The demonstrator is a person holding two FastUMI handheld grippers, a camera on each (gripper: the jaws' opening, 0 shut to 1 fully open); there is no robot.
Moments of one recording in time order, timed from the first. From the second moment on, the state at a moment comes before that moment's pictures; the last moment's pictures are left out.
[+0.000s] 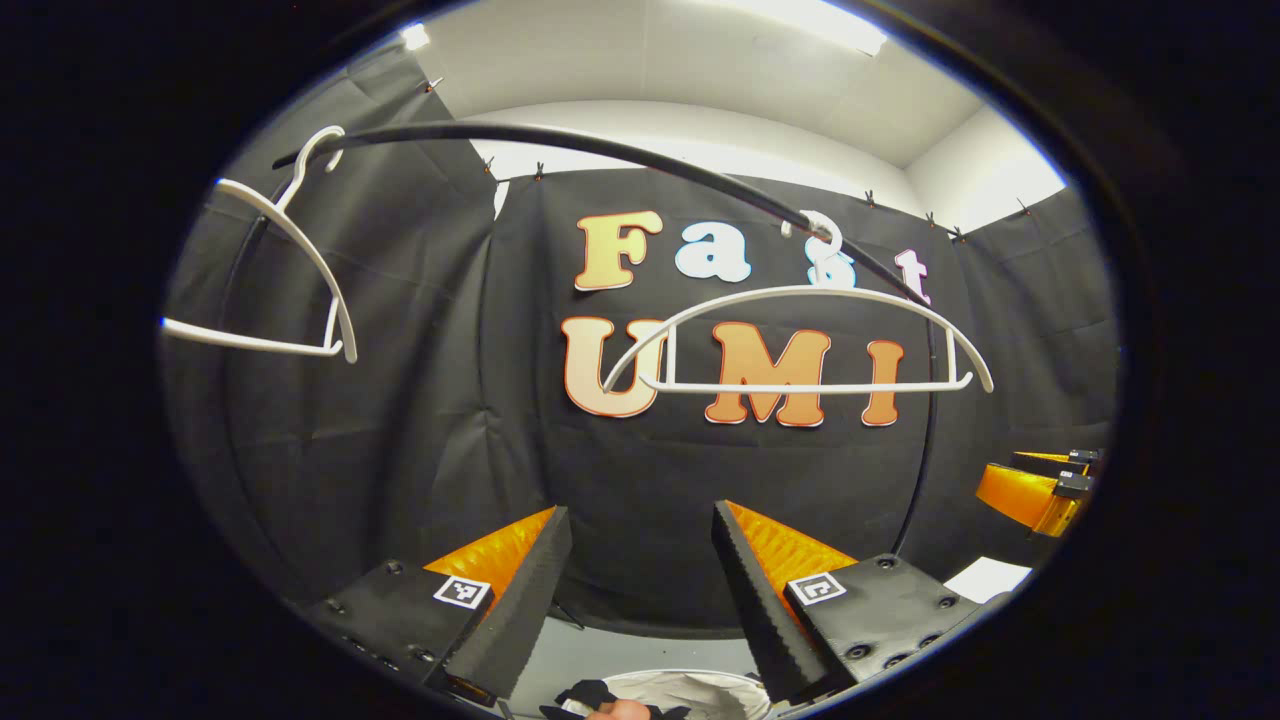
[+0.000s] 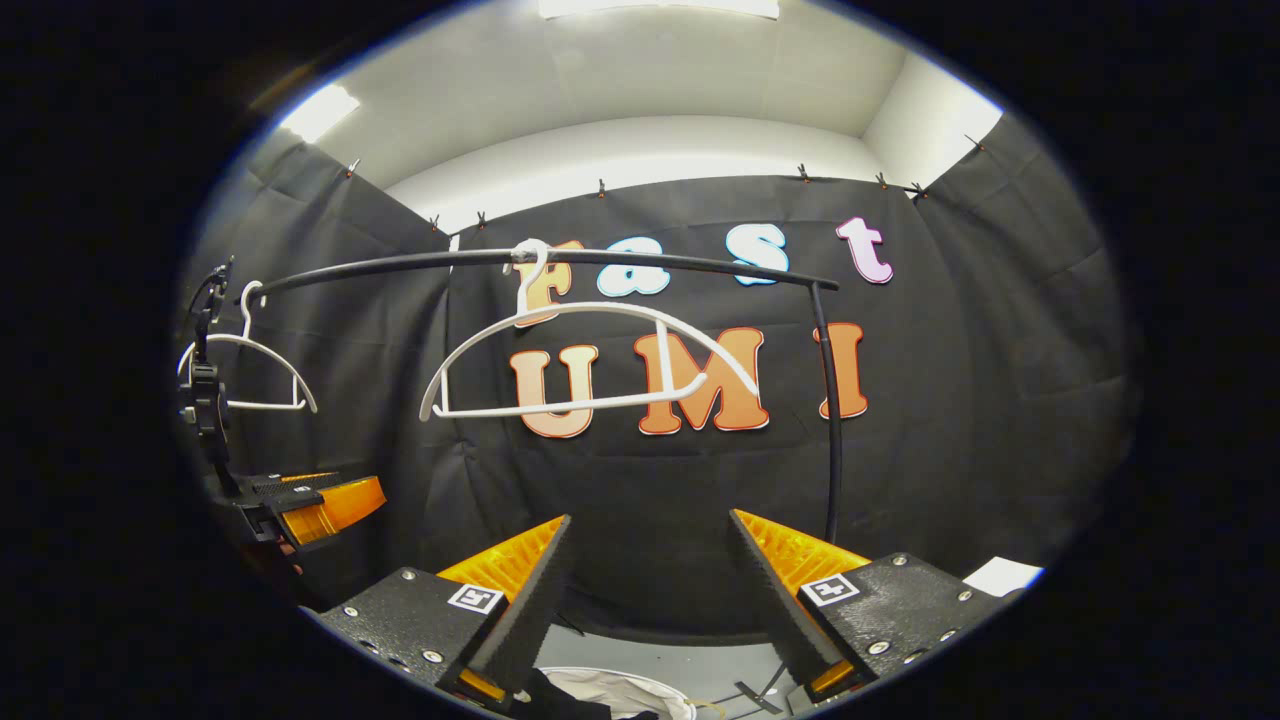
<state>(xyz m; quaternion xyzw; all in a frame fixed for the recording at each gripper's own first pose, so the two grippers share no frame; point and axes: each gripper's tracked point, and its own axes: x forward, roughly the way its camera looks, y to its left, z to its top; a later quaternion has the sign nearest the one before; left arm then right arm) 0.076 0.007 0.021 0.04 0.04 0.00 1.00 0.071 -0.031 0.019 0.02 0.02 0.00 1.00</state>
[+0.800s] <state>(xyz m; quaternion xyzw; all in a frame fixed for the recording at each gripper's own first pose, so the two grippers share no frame) 0.064 0.001 0.022 0.03 0.05 0.00 1.00 0.063 -0.027 0.017 0.02 0.02 0.02 1.00</state>
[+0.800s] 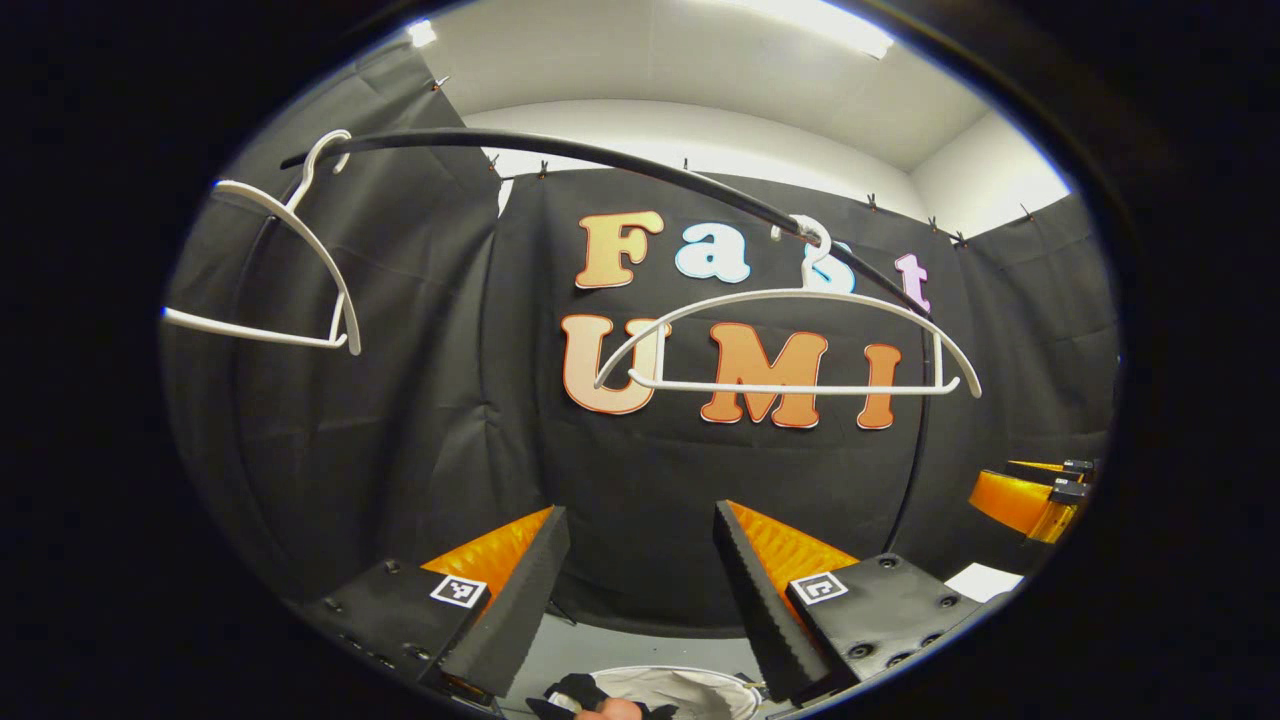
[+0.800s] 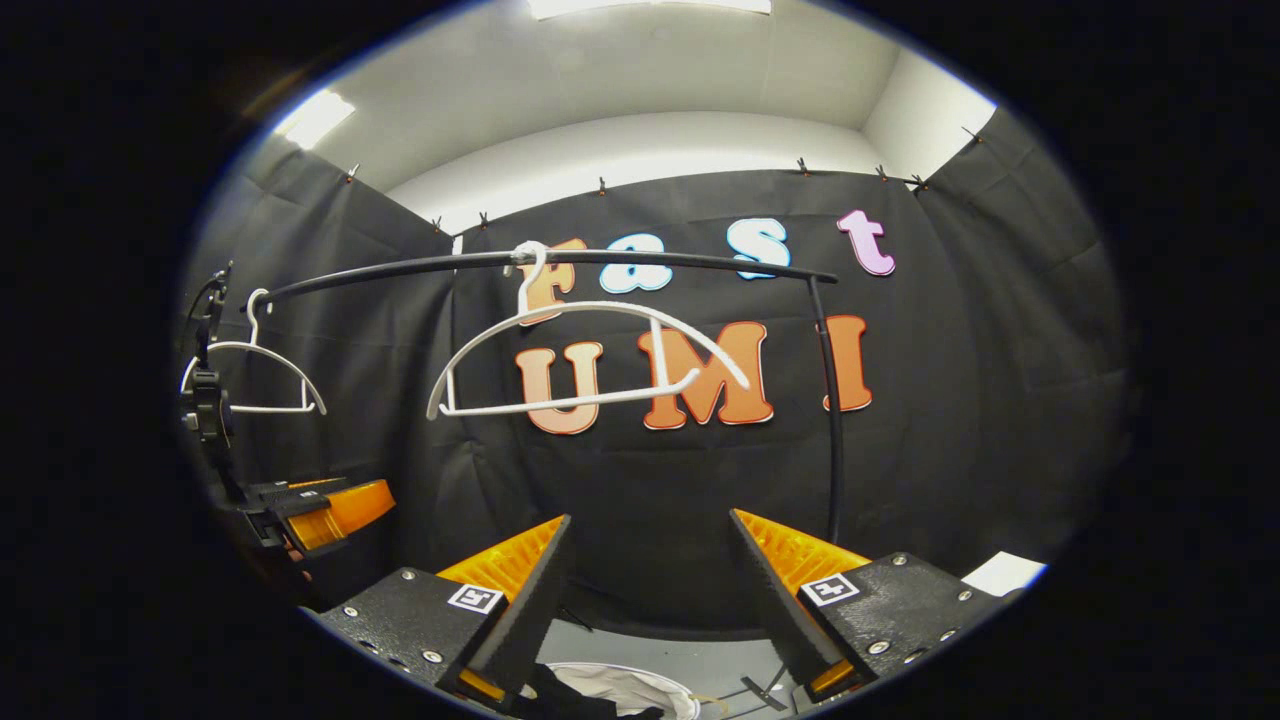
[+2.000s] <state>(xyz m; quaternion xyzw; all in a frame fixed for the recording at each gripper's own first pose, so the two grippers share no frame) 0.075 -0.023 0.007 0.04 0.05 -0.05 1.00 0.064 -0.013 -0.003 0.01 0.04 0.00 1.00</state>
